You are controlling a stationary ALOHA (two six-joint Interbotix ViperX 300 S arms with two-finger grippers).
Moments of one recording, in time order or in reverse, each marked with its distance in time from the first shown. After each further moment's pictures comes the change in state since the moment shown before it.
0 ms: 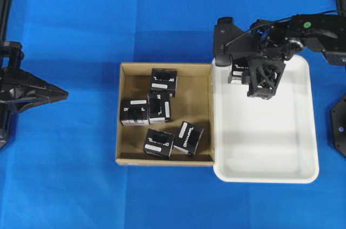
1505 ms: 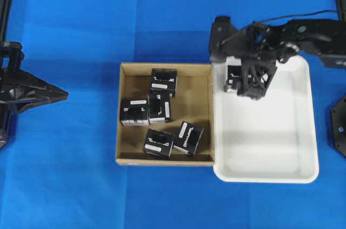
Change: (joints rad) left arm -0.006 0.000 0.002 0.000 0.000 0.000; right arm 0.015 -0.017 -0.026 0.011 -0.067 0.097
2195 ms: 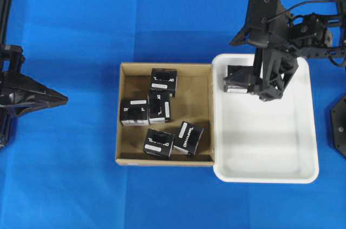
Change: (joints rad) left arm -0.021 0.002 -0.002 0.002 0.000 0.000; right arm 0.129 -0.285 -0.052 0.000 -0.054 0.184
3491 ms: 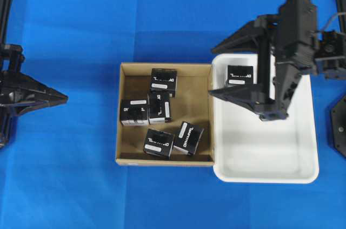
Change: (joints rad) left arm 0.006 -0.002 0.000 -0.002 0.000 0.000; right arm 0.146 -0.112 0.061 0.002 -0.362 0.060
